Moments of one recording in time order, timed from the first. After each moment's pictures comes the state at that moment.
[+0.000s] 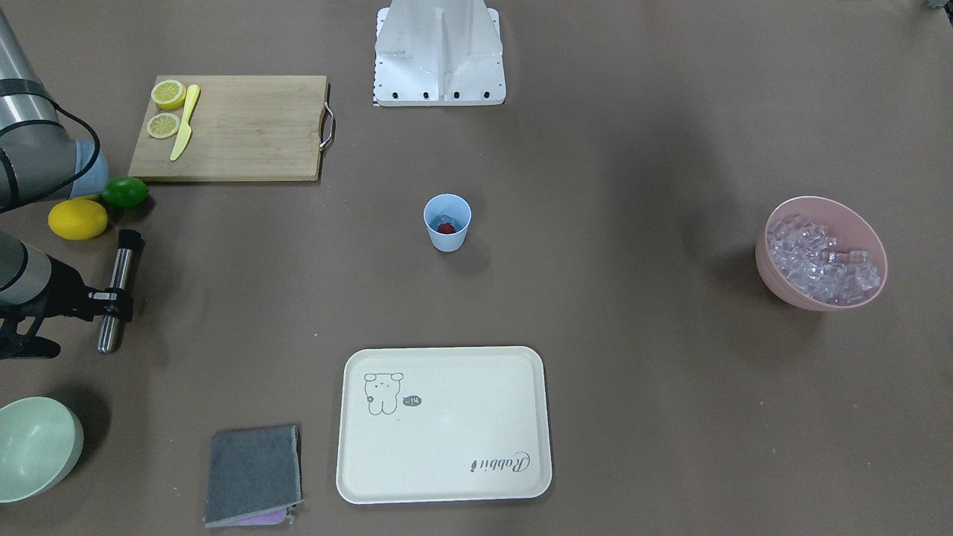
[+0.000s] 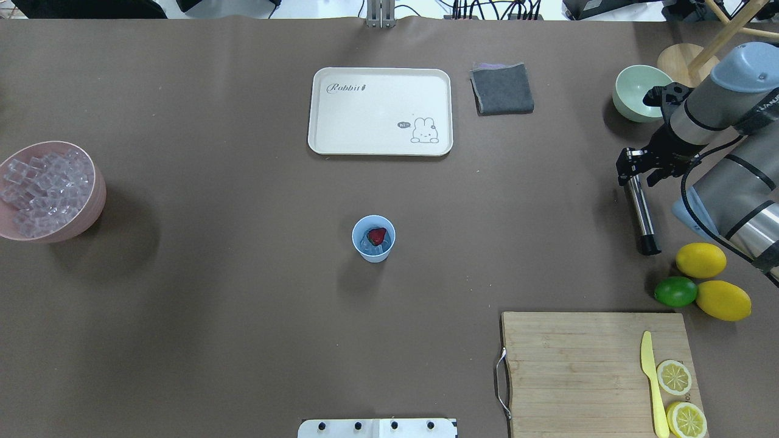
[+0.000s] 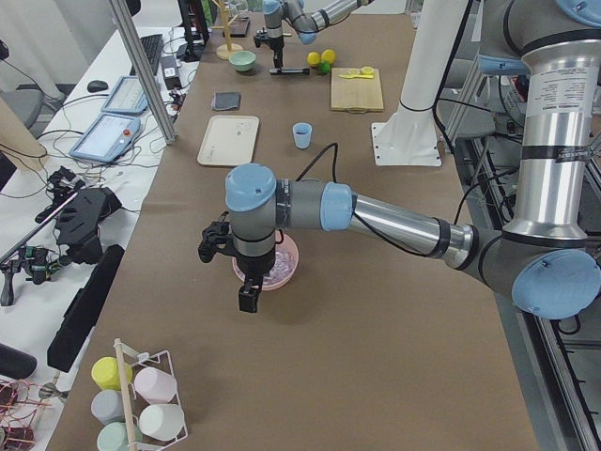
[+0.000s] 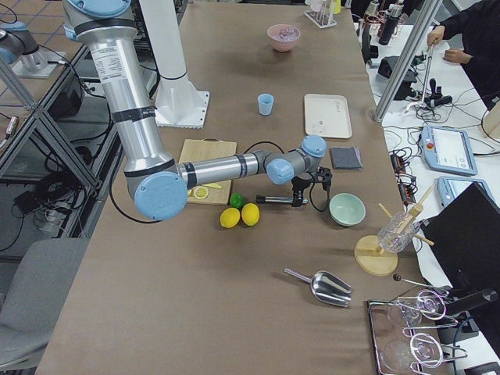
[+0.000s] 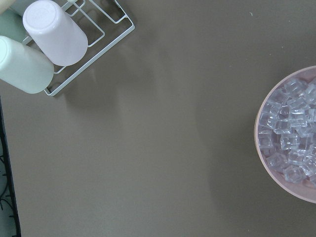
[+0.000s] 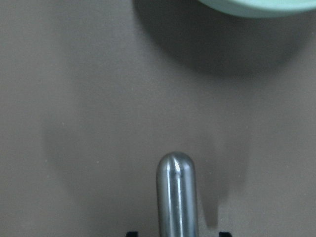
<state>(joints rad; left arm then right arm) -1.65 -1.57 -1.85 -1.31 -2.24 0.21 1.01 -1.30 1.41 -1.27 2.25 0.72</state>
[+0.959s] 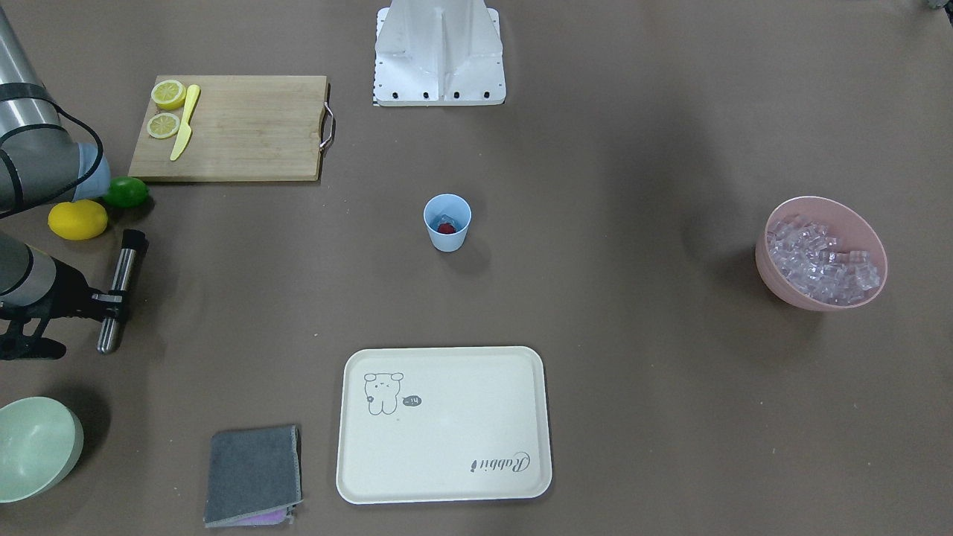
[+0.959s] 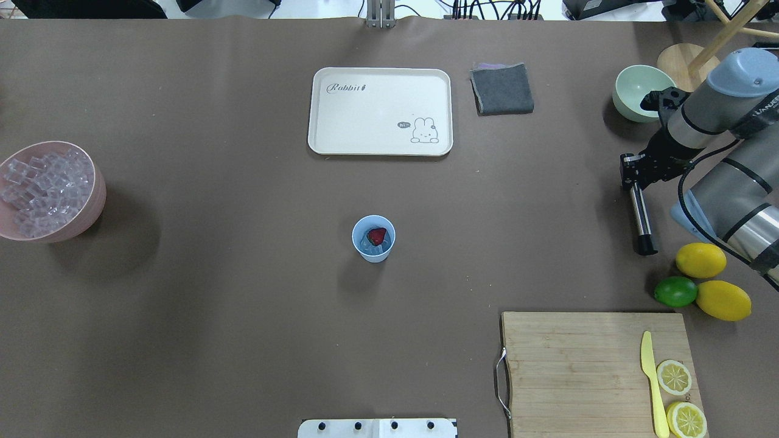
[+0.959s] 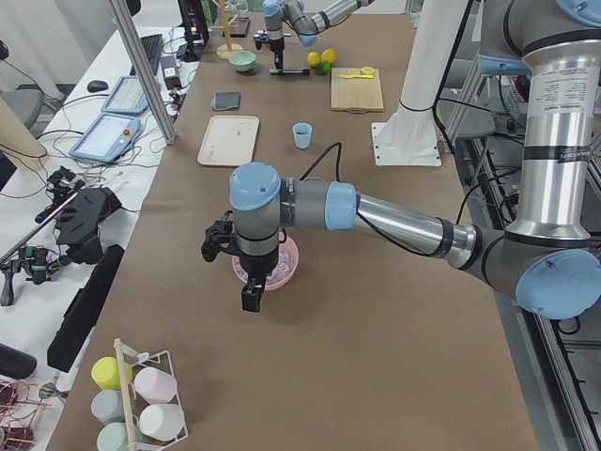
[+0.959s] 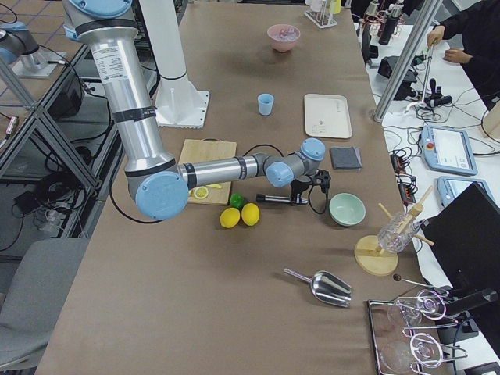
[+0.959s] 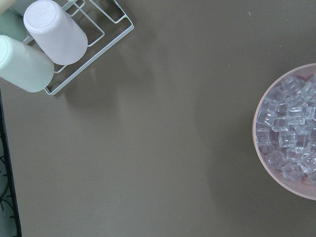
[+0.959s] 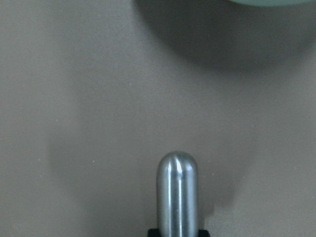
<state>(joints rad) -1.65 -1.56 -1.87 -1.31 -2.24 0.21 1.01 -1.29 1.39 -1.25 2.25 0.72</state>
